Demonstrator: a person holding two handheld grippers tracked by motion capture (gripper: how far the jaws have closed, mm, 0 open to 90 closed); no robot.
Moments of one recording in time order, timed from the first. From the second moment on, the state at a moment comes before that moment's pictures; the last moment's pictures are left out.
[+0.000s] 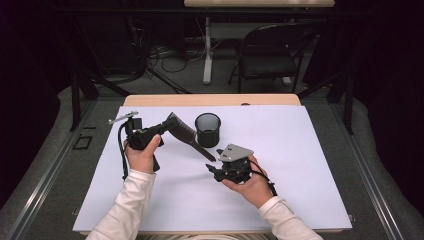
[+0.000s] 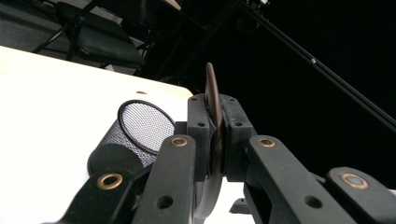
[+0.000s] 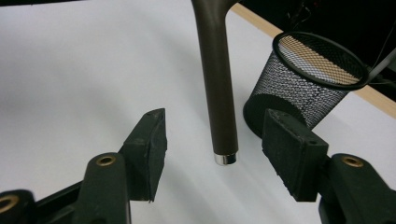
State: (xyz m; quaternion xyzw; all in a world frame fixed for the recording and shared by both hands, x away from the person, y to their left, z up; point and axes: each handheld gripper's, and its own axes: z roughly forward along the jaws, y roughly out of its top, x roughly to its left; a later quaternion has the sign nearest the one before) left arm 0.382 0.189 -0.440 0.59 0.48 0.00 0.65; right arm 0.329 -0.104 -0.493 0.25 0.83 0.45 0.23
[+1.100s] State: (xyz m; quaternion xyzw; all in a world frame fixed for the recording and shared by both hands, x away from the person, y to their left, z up) left arm 0.383 0.203 -0.437 0.58 0.49 0.01 0.66; right arm 0.337 -0.119 -0.486 0.29 0.81 0.47 0.22
